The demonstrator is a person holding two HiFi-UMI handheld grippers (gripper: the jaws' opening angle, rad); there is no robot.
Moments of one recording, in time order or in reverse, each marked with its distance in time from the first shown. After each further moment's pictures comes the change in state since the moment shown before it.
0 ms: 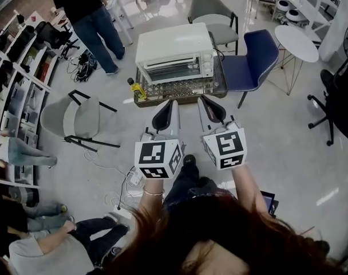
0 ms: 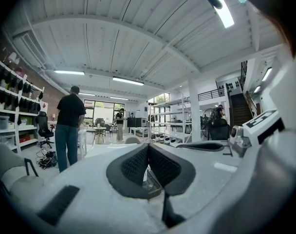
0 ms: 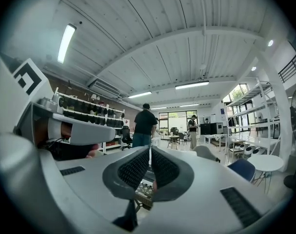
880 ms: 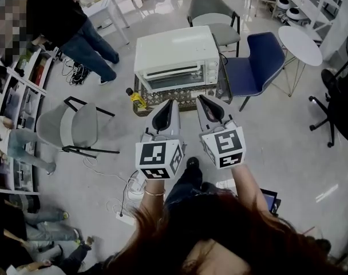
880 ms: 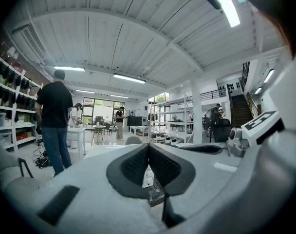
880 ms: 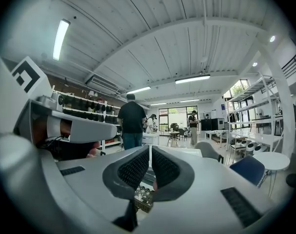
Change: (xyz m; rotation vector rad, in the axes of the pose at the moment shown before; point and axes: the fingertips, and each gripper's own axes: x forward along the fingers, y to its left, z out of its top) left arm 0.076 0.066 -0.007 -0.016 0.009 -0.010; right arm 0.101 -0.018 -0.019 0.006 0.048 0.003
